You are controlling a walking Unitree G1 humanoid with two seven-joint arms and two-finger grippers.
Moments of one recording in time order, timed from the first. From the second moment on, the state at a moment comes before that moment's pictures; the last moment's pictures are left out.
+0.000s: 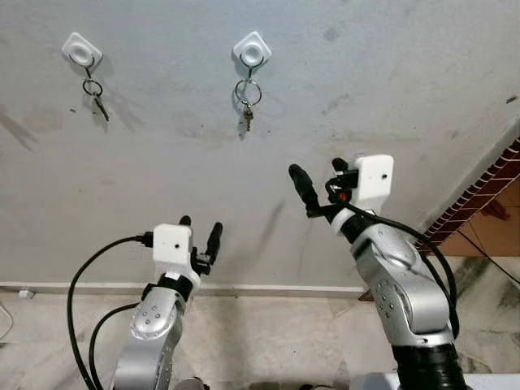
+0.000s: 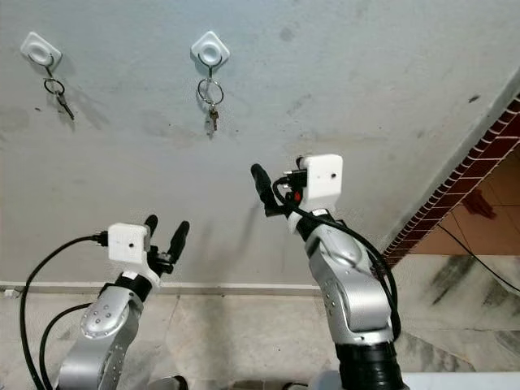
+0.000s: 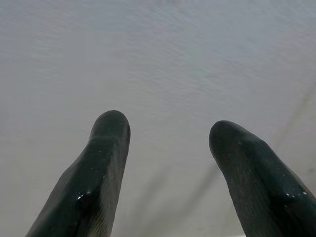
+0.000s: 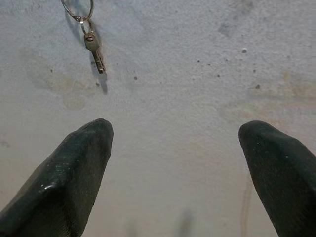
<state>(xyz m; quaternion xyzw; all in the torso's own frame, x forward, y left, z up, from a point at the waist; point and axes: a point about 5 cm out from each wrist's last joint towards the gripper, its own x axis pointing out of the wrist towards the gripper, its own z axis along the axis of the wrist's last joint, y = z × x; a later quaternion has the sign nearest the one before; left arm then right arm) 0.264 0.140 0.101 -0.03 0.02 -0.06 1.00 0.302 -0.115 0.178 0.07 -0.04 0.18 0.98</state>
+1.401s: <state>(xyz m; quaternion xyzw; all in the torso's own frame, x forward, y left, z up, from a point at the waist) 0.261 0.147 0.100 -0.05 0.06 -0.05 1.00 0.303 -0.111 0.179 0.10 -0.04 0.16 0.98</state>
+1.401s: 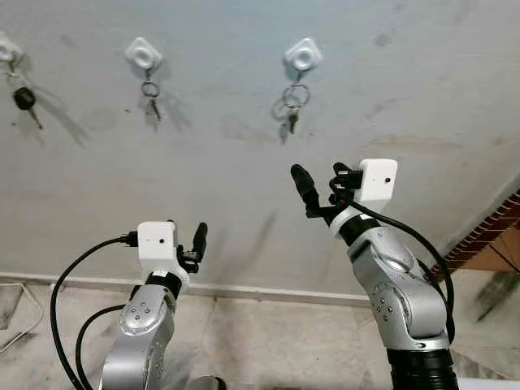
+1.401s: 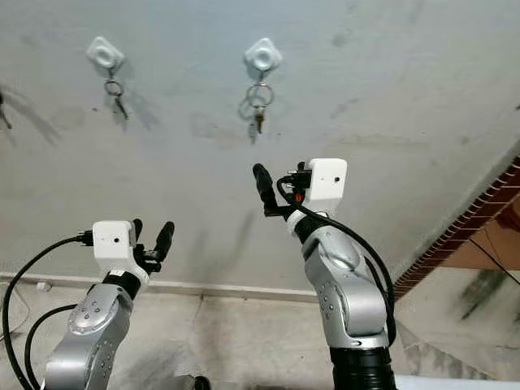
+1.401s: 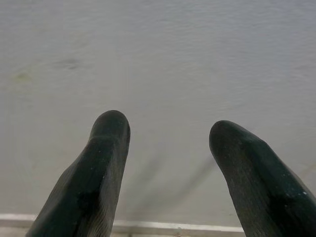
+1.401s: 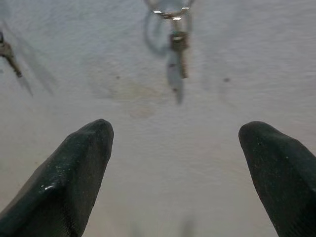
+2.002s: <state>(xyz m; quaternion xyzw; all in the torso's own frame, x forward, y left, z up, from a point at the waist) 0.260 0.145 0.099 -0.05 0.07 -0.05 1.00 0.309 -0.115 0.184 0.06 -0.07 0.13 0.99</state>
